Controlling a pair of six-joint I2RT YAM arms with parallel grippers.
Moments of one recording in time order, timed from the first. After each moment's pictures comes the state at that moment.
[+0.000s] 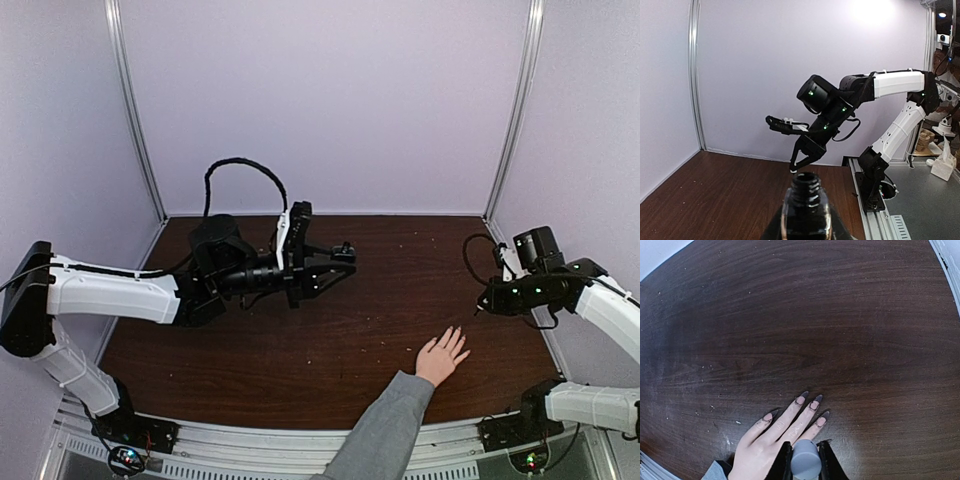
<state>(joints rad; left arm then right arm) -0.98 1.52 0.91 0.74 0.51 -0.10 0.26 0.91 0.75 -0.75 -0.06 0.37</state>
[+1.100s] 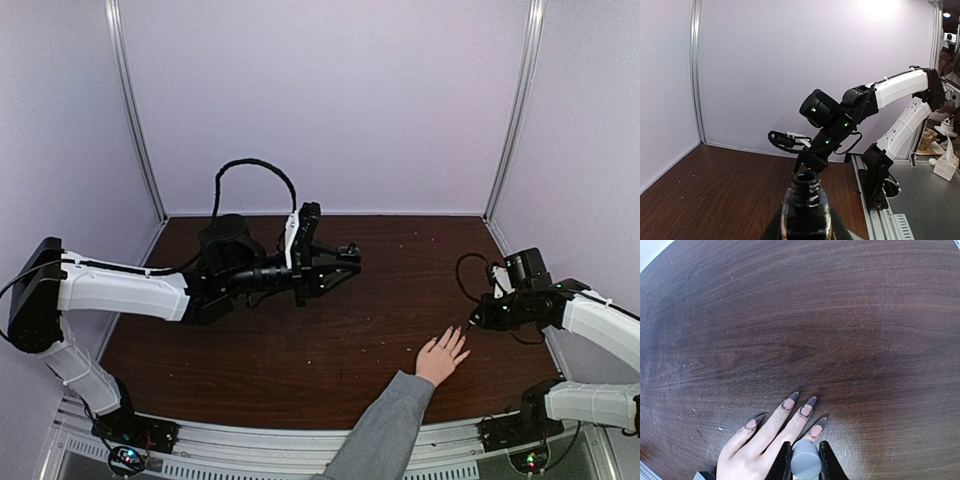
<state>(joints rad) -0.97 1.57 0.94 0.73 0.51 -0.11 0.24 0.94 0.56 -0.55 -0.09 0.40</state>
